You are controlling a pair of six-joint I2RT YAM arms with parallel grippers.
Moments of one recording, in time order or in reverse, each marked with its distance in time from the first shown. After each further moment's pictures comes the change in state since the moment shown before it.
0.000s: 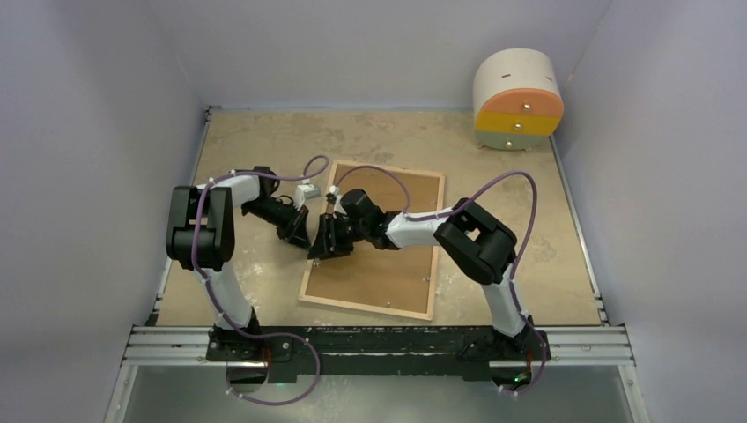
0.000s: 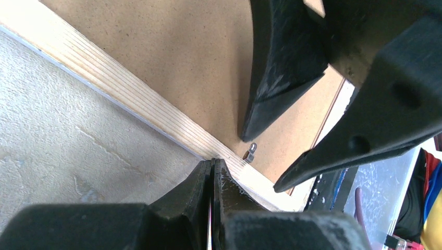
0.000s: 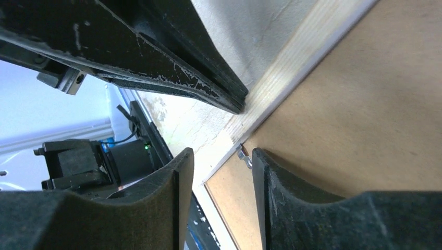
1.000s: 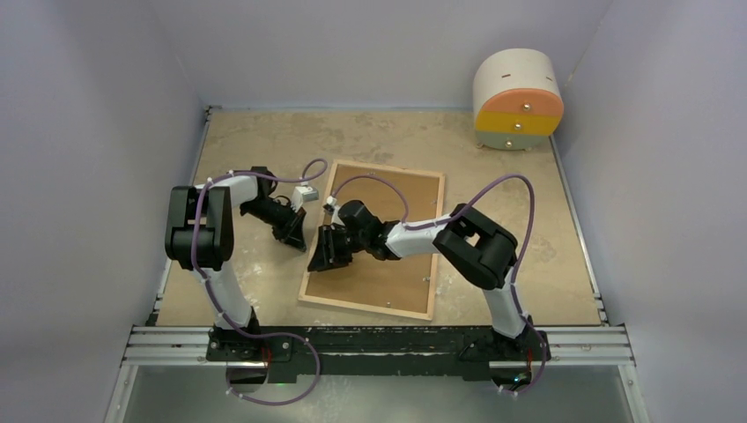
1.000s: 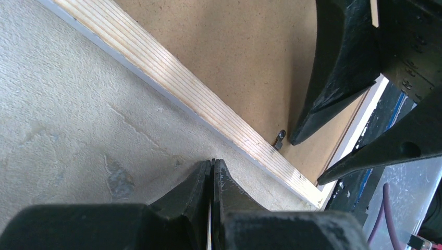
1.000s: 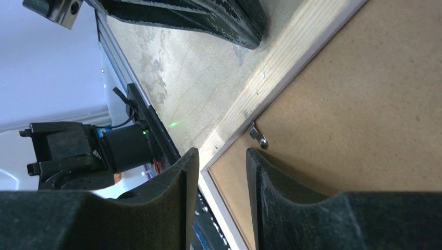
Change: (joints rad) left arm 0.018 0.001 -0.005 0.011 -0.068 0.034; right arm 0.055 -0.042 -0.076 0.019 0.023 0.011
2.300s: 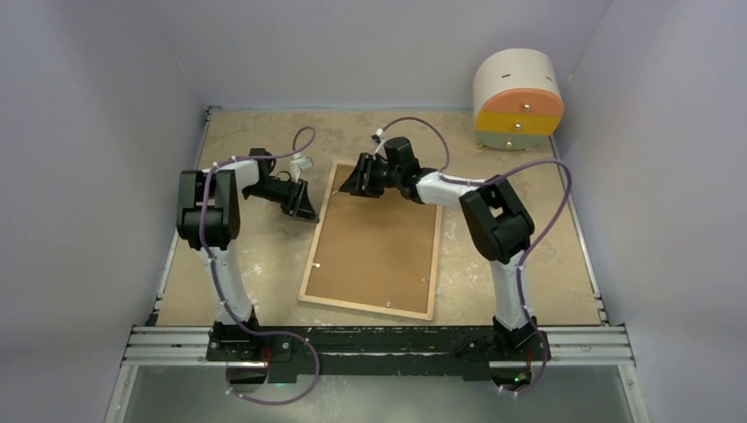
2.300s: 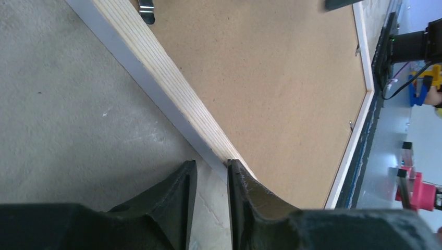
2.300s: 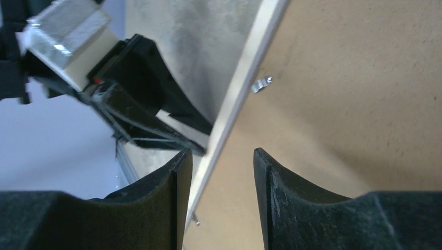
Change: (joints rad) left arm 0.041 0.190 0.224 0.154 0.224 -0.276; right arm -0.391 0.019 0.220 -0.072 -0.022 -0.091
